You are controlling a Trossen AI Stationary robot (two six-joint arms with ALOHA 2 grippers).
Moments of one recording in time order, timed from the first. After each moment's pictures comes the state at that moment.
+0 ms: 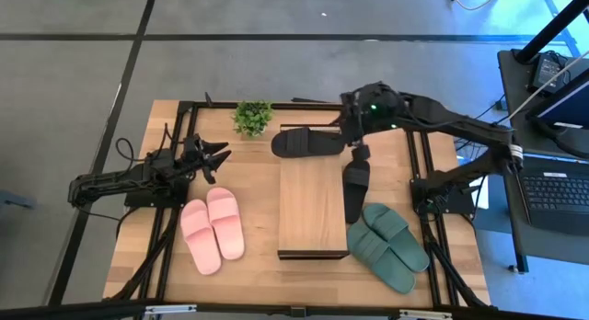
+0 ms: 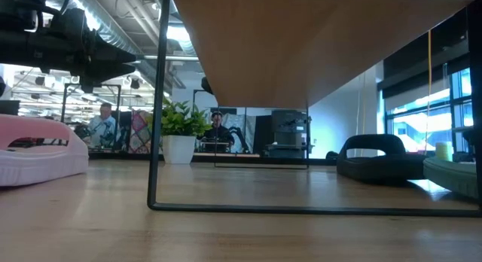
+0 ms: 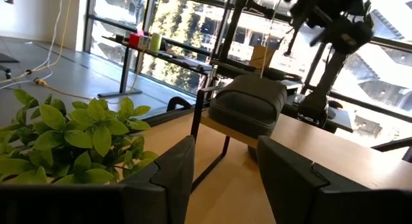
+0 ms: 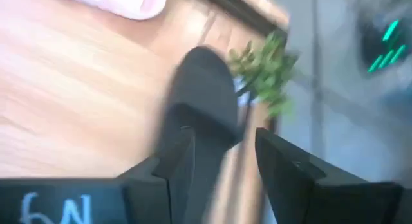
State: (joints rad) left arm 0.20 0.00 0.01 0.05 -0.29 -0.29; right arm -0.29 1.33 1.42 -0.79 -0.11 -0.62
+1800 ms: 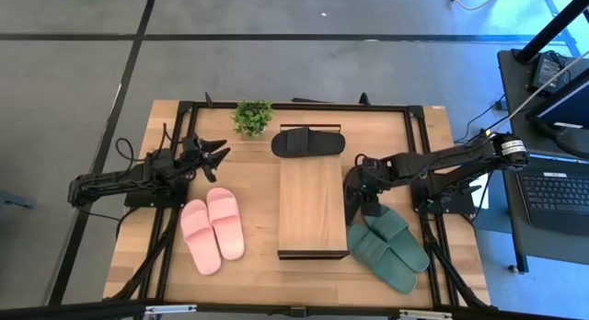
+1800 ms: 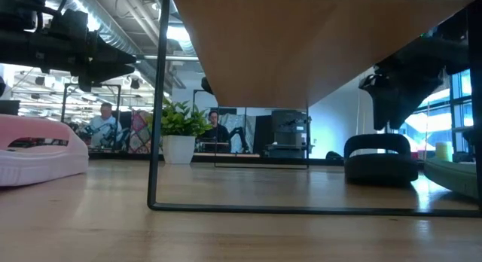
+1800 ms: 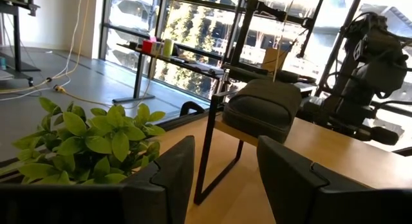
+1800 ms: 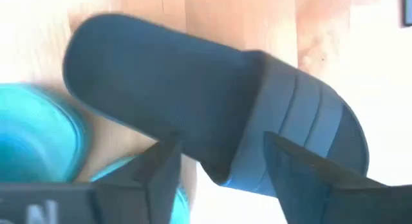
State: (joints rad) left arm 0.20 0.00 0.01 0.06 -0.34 -0.25; right arm 0.09 1.29 0.81 -0.78 0.08 0.16
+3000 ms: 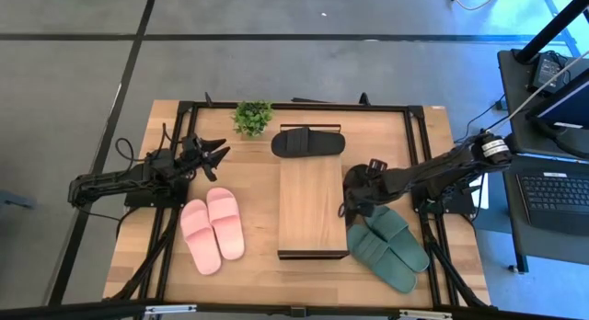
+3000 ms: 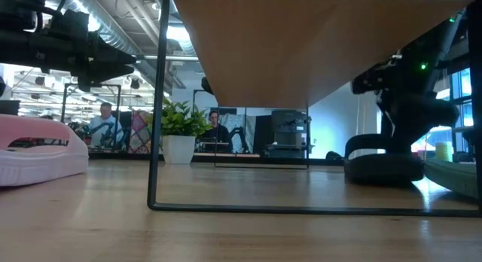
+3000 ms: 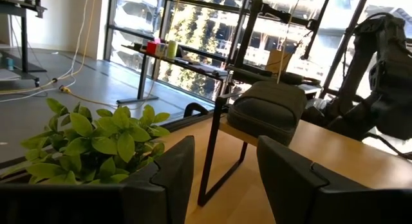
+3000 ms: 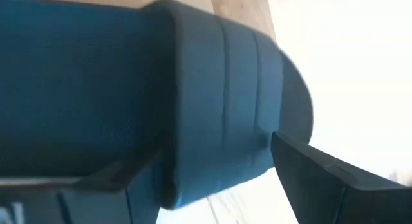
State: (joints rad) left arm 0.20 0.00 0.01 0.06 -0.36 -0.25; right arm 0.22 1.48 0.78 -0.83 0.45 0.49
